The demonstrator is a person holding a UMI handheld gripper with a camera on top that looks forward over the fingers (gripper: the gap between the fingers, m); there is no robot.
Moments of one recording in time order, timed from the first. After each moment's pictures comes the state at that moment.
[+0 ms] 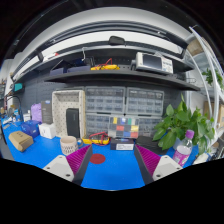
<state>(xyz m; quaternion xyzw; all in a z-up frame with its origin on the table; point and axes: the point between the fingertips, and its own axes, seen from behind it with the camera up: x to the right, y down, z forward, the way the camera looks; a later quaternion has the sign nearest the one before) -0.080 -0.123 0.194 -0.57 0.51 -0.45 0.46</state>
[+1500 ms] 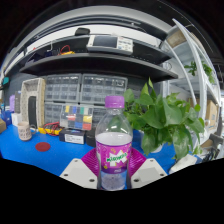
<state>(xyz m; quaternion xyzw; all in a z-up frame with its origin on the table) -0.023 -0.350 0.122 -0.53 0.54 -0.51 0.41</state>
